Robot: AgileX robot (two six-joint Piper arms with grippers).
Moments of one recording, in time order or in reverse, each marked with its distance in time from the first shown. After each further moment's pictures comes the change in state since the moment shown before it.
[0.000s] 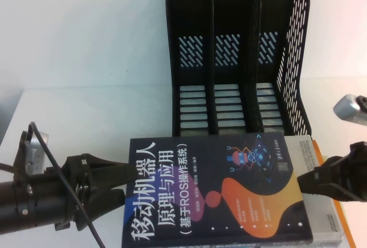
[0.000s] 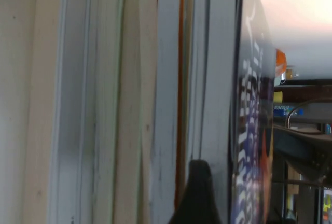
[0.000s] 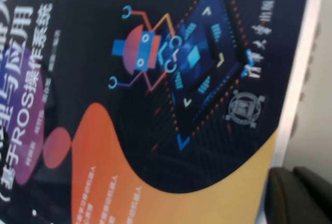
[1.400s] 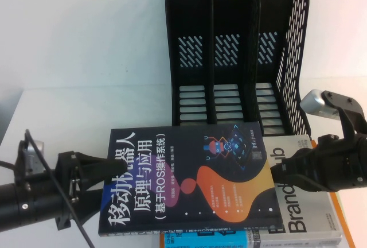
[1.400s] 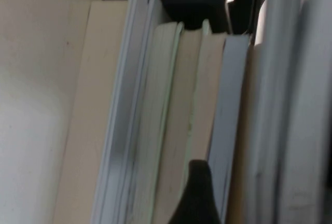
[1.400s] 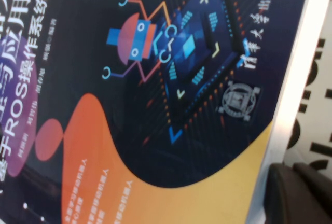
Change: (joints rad) right arm 0.131 0.123 -0.062 0.046 -0.109 -0.002; left arm 0.064 0.259 -0.007 -0.103 0.097 0.157
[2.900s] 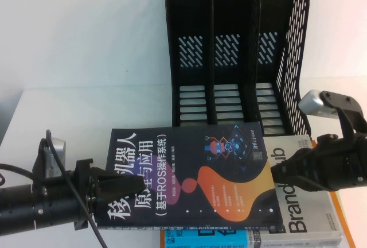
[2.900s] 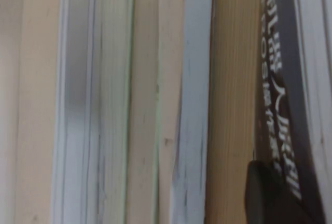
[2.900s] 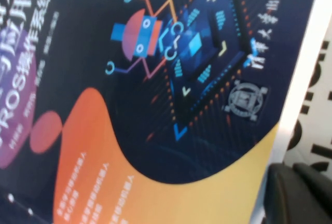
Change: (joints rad) right arm 0.000 0.002 -0.005 -0.014 0.000 -0.015; left arm -0.100 0.000 -0.002 -0.006 0.043 0.069
